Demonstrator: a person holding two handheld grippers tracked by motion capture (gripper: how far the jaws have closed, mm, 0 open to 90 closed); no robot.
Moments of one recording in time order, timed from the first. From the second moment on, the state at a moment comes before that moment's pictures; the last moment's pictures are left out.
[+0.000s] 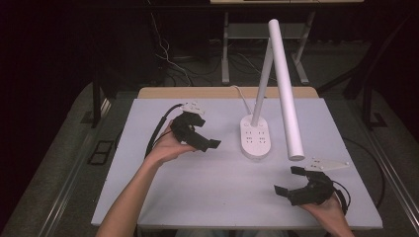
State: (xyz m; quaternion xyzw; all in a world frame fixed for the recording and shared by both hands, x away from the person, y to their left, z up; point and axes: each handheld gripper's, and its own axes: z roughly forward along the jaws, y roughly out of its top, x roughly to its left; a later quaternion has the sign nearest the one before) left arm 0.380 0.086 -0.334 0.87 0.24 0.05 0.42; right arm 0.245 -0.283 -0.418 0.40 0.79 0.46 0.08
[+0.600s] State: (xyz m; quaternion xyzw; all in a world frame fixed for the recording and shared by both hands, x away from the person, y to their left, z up) left arm 0.410 0.063 -0.326 0.87 0.25 0.05 0.42; right arm 0.244 -0.283 -0.419 0.40 0.79 0.46 0.08
